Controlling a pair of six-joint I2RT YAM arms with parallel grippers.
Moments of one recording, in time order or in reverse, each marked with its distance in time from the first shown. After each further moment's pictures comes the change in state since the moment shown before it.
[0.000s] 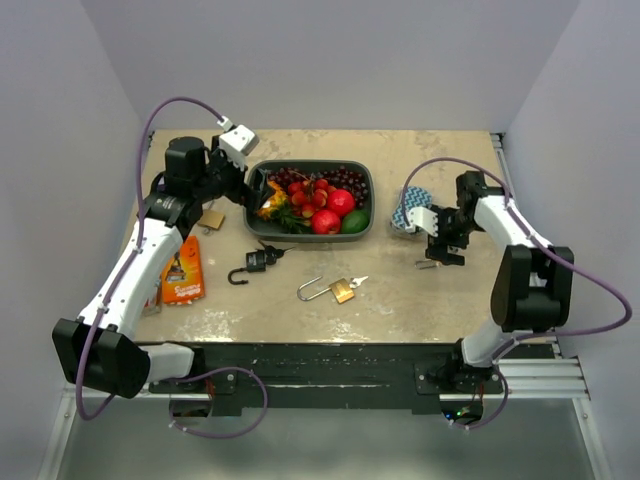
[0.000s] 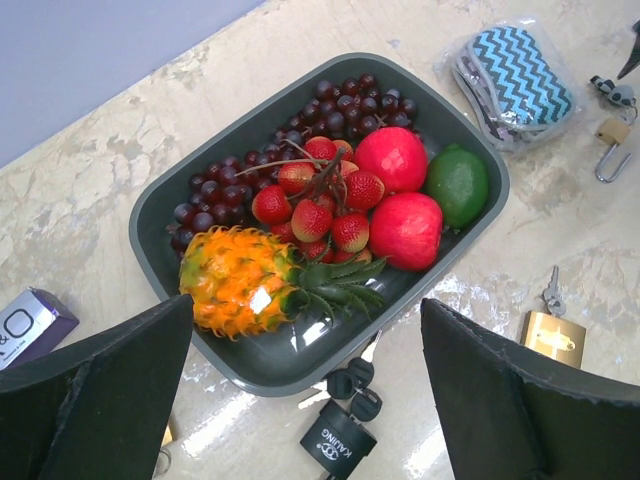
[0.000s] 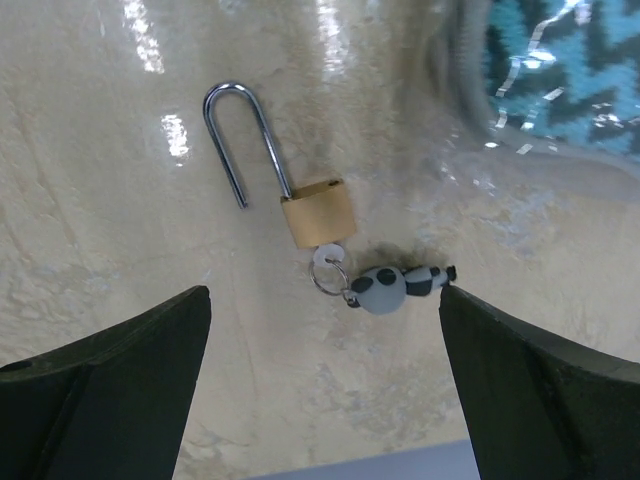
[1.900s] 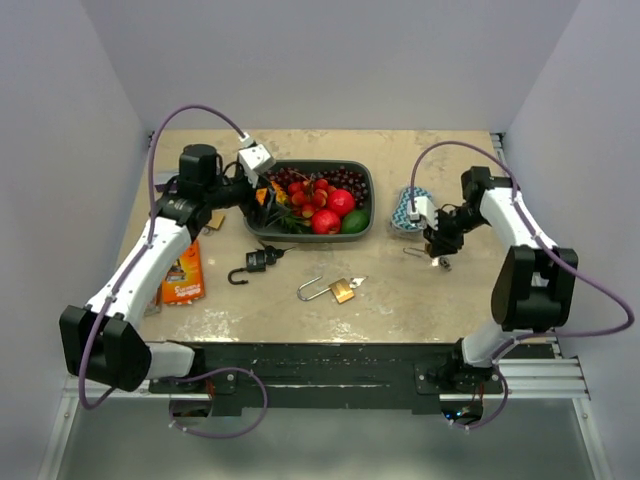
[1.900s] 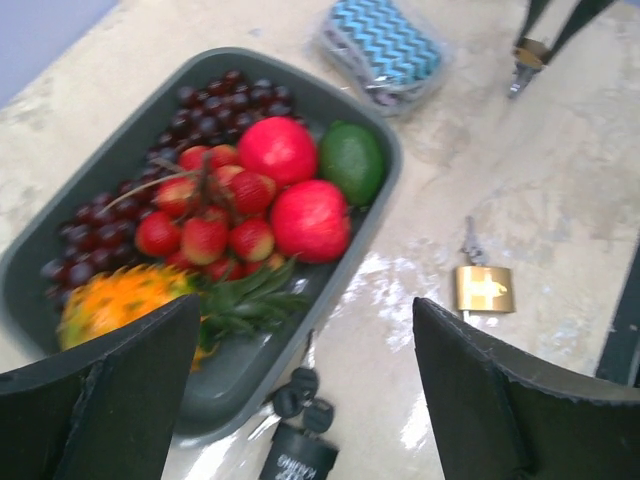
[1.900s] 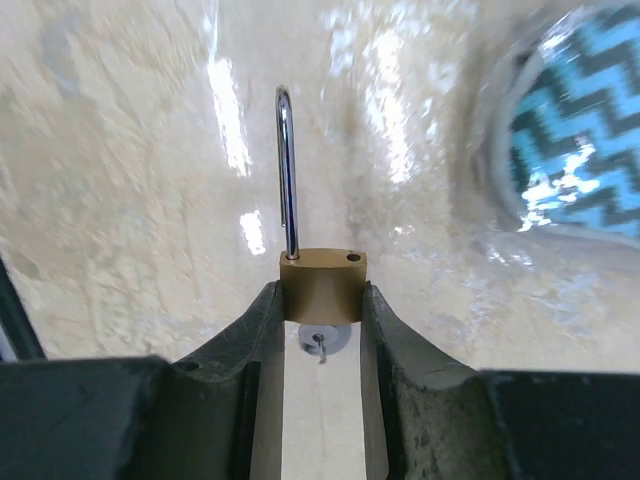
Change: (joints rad) left arm -0.020 0.026 -0.062 0.023 0.238 0.112; right arm -0.027 0.060 0.091 -0.216 -0.247 -0.020
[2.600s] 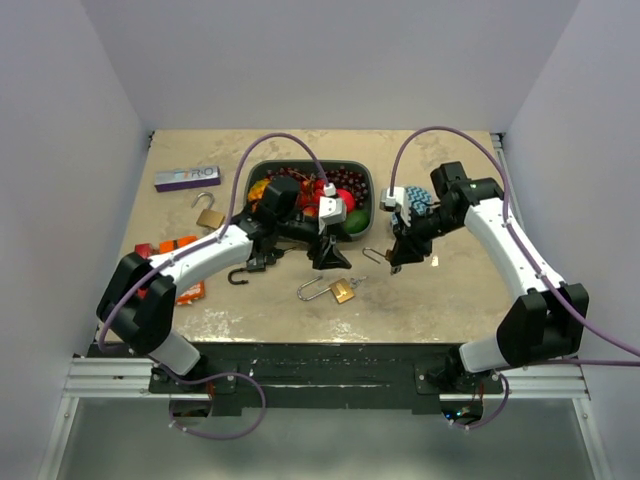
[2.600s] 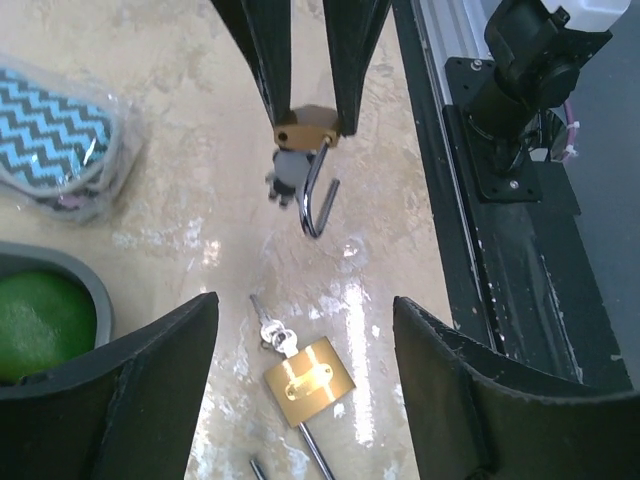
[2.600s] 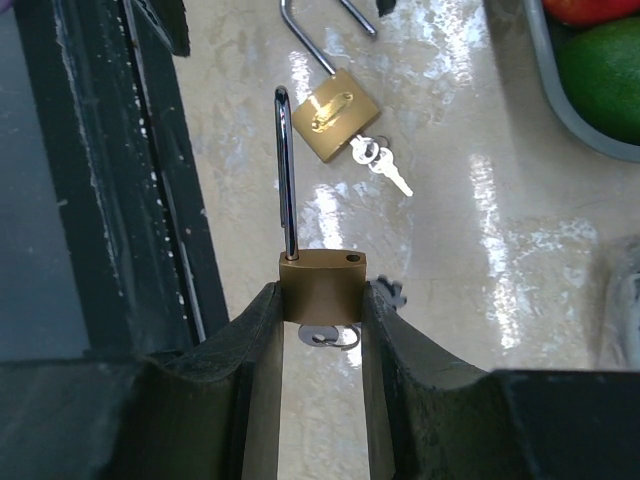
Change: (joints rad) left arm -0.398 0.259 -0.103 0.336 0.268 -0.041; right arm 0.261 -0.227 0.043 -0.076 -0.280 0.507
